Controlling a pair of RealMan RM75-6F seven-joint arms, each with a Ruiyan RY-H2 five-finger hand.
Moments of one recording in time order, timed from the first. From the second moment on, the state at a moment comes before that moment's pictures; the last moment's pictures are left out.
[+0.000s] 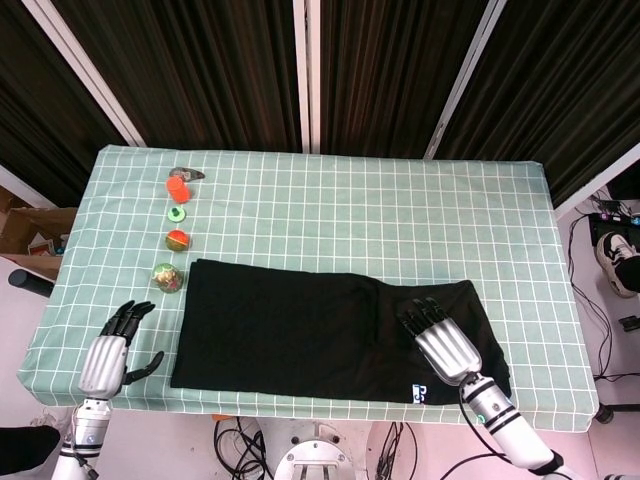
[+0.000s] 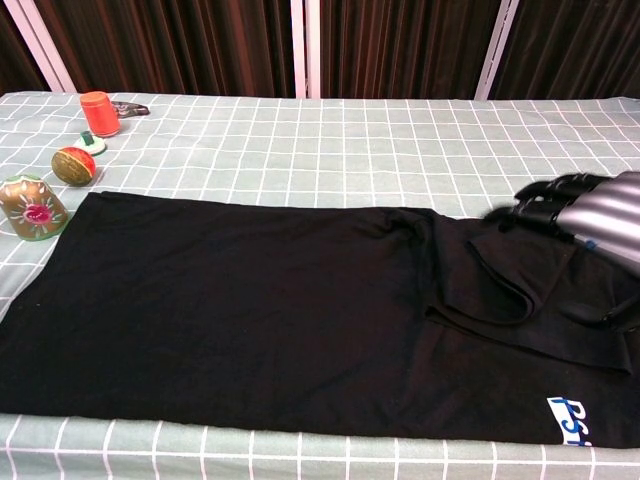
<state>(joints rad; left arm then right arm) -0.06 -1.54 0.03 -1.33 1.60 1.55 -0.17 0.45 -1.32 -0.14 -1.83 -1.47 1.22 -0.67</state>
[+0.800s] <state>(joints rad) -0.06 -1.54 0.02 -1.34 1.58 1.54 -0.16 0.60 -1.48 0.04 -1.50 -1.31 0.97 -0.47</state>
